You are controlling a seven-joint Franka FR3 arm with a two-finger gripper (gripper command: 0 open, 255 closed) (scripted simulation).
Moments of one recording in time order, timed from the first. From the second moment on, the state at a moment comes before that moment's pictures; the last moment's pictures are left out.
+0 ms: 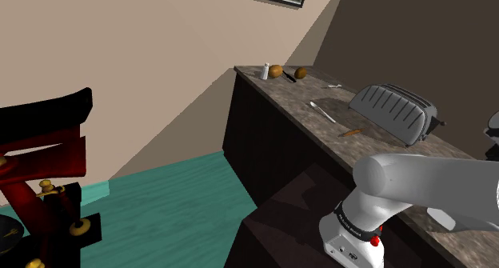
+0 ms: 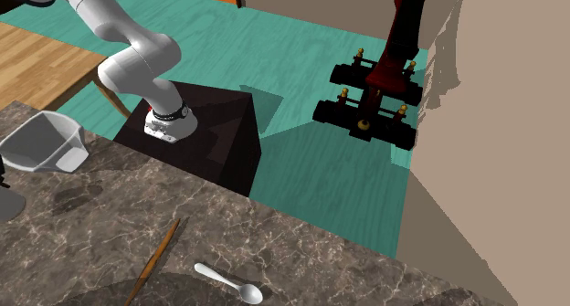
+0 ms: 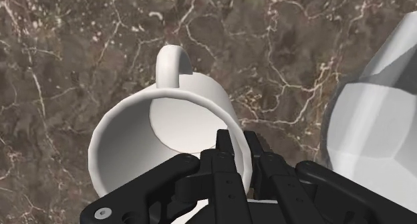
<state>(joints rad) -0.55 -0.85 -1.30 -2.30 -0.94 1.91 -1.28</state>
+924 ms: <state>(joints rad) -0.52 -0.85 -1.38 -2.33 -0.99 1.99 -1.25</state>
